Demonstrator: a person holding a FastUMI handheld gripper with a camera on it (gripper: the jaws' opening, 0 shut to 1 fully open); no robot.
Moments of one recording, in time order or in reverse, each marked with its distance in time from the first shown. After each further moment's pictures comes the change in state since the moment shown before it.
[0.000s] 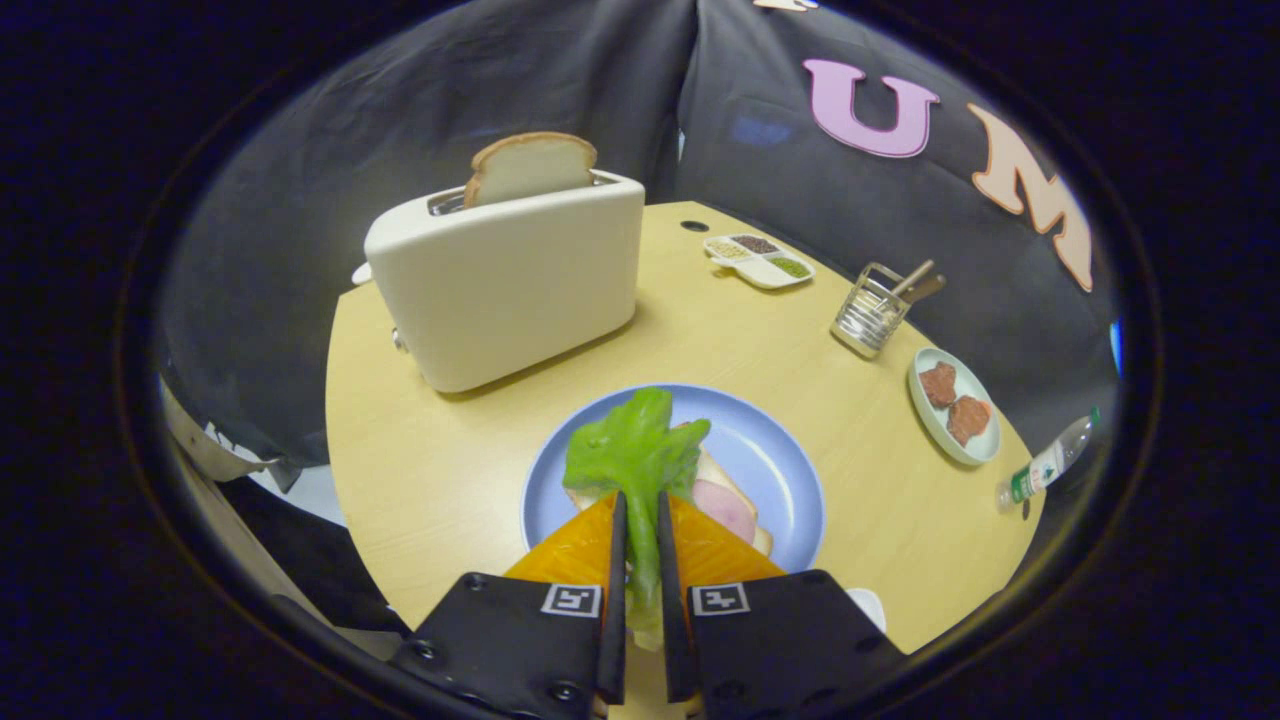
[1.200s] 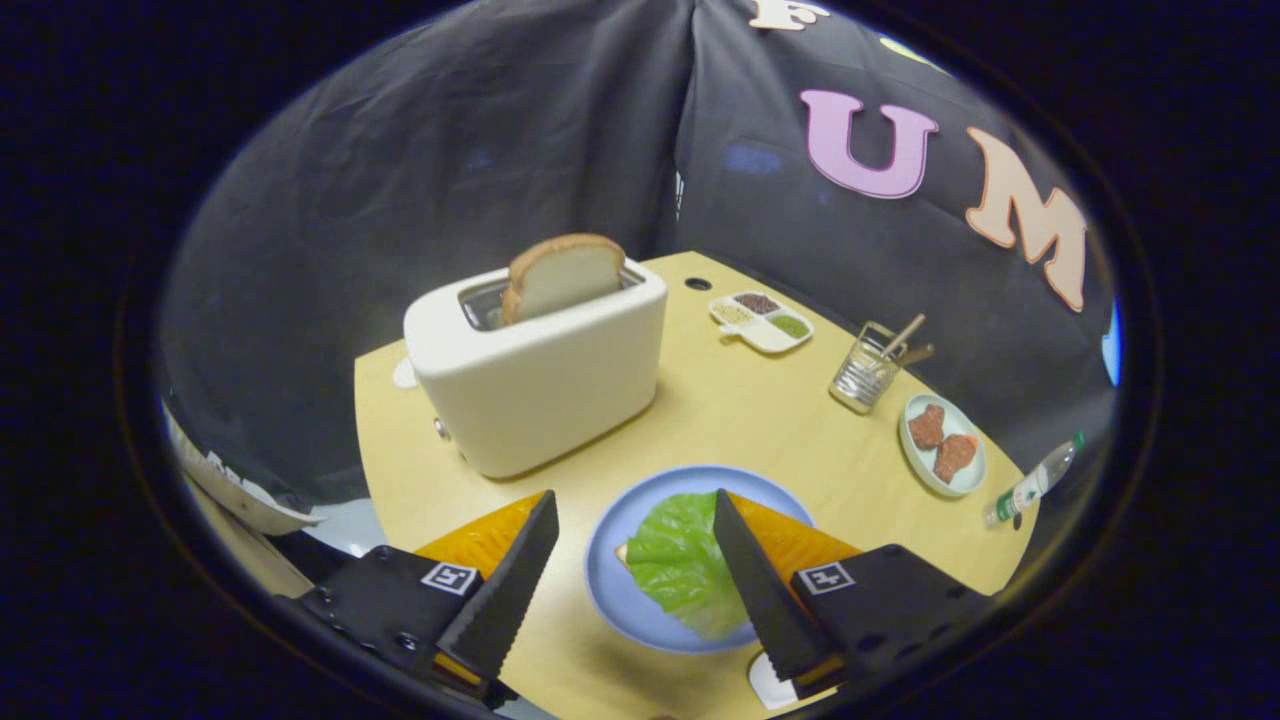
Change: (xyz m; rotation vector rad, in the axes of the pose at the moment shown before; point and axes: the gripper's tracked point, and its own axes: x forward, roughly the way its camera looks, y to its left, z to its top) arm -0.044 0.033 0.099 0.065 -0.143 -0.012
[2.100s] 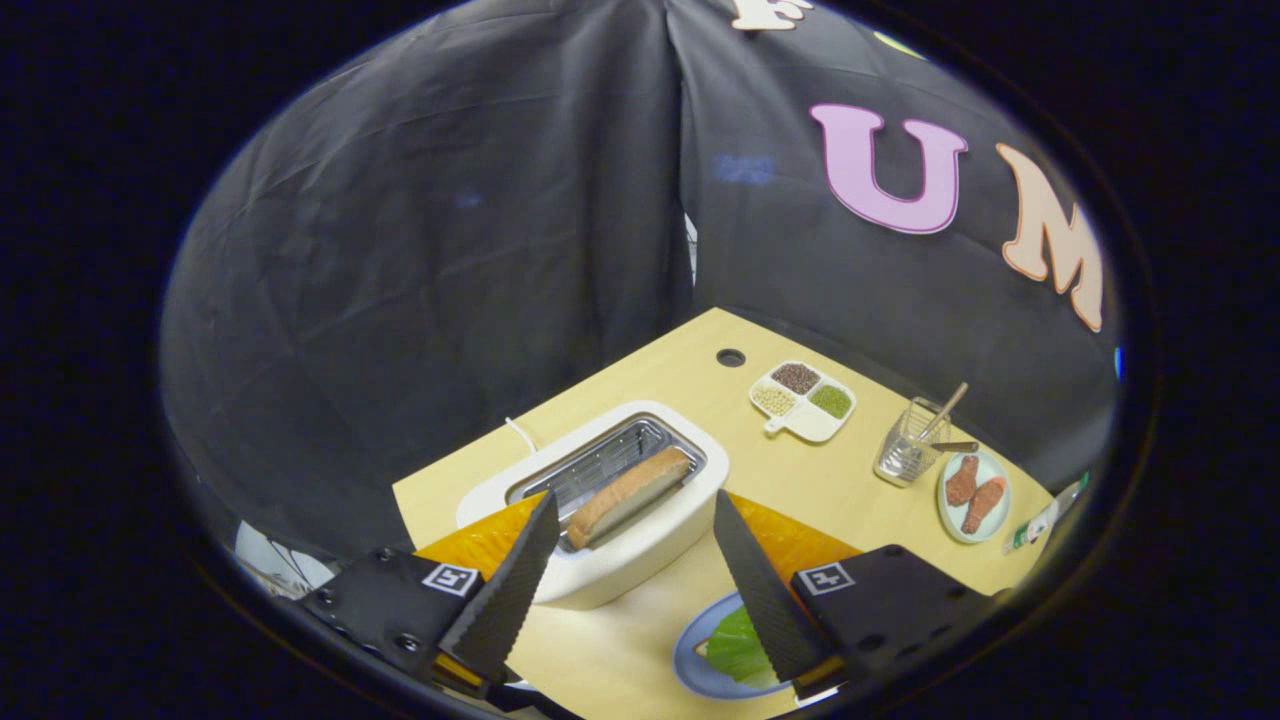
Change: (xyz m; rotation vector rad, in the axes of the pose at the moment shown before) arm 0.050 0.038 0.132 0.153 -0.001 0.054
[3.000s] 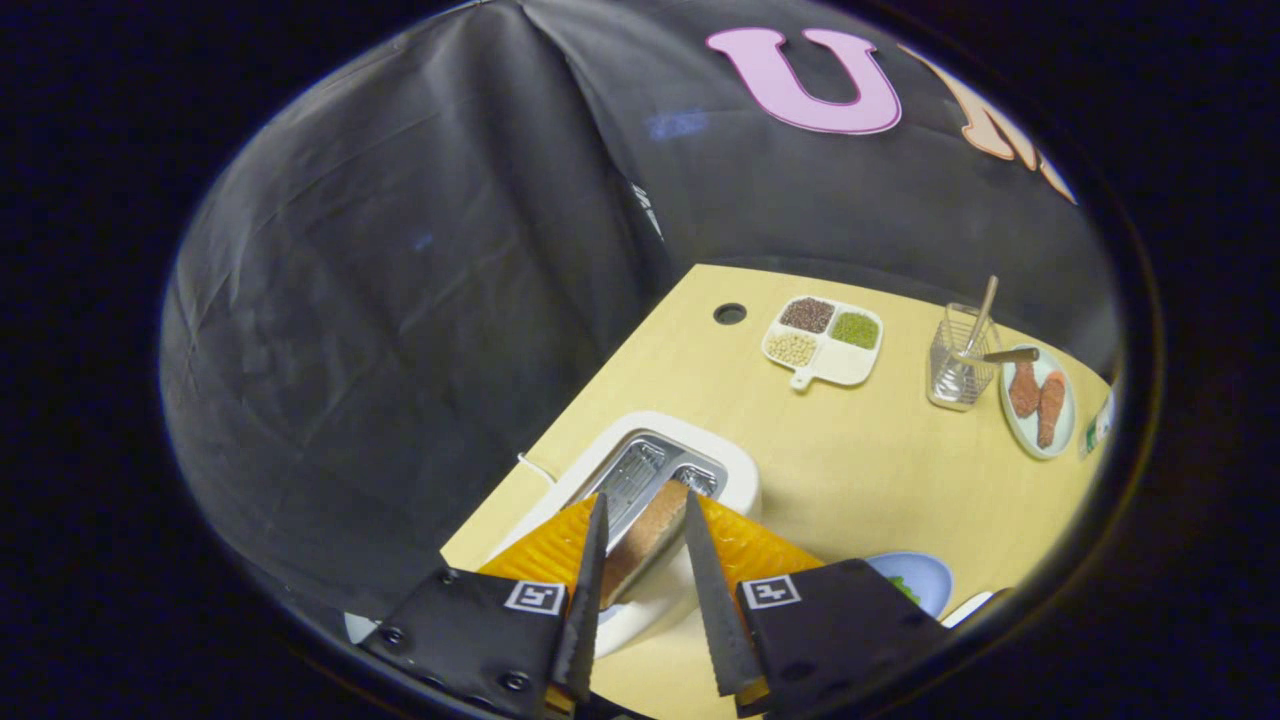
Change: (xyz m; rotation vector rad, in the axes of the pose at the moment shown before) arm 0.056 -0.007 0.002 0.300 0.077 0.019
